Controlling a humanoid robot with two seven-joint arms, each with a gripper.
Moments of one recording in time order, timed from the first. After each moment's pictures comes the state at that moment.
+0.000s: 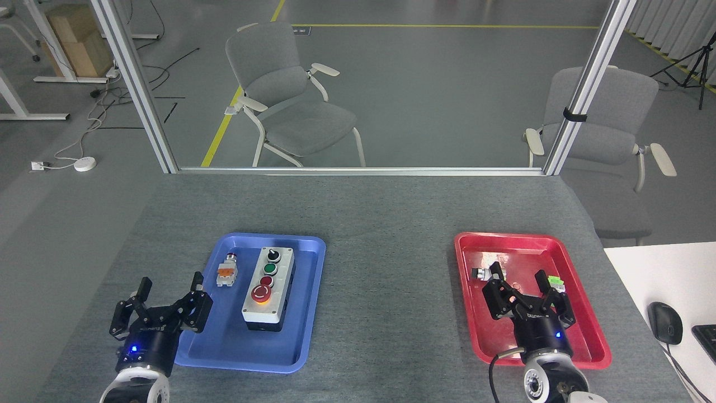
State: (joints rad) left arm -0.10 0.15 0.10 -1.41 -1.25 -0.08 0.14; right arm -0.17 -0.09 0.00 -1.31 1.12 -0.08 -0.13
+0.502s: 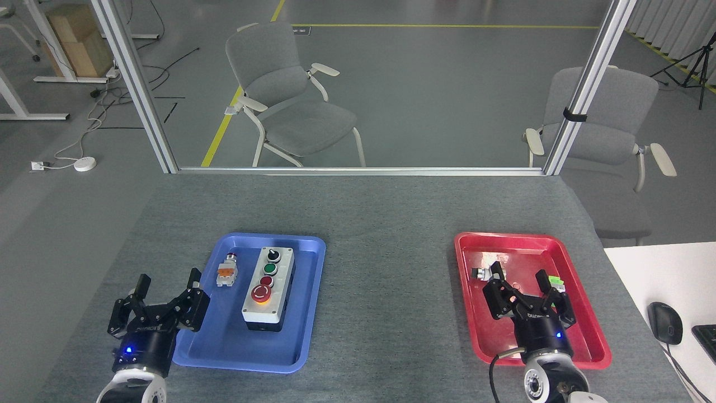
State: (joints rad) left arm -0.08 0.16 0.11 -1.44 -1.20 -0.13 0.17; right arm -0.17 -0.09 0.00 -1.31 1.12 -0.08 -0.12
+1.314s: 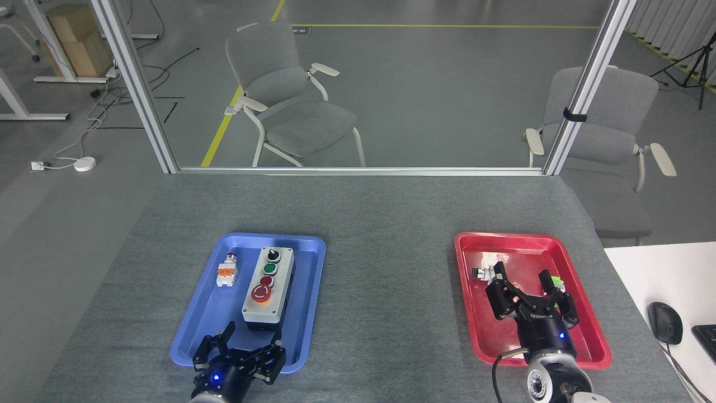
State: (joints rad) left arm -0.07 0.08 -0.13 -1.32 -1.42 -0.07 -0.04; right arm -0.16 -0.10 0.00 -1.31 1.12 -0.08 -0.13
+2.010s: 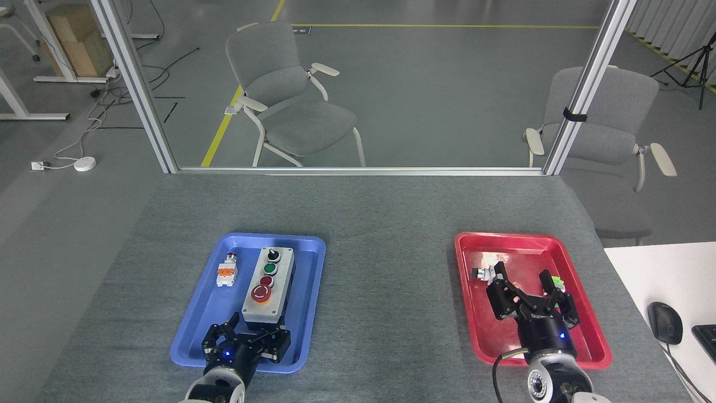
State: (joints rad) left arm -0.21 0.04 -0.13 -1.15 -1.41 -0.01 -0.12; right arm -0.16 -0.10 0.00 -1.31 1.12 -0.08 -0.13
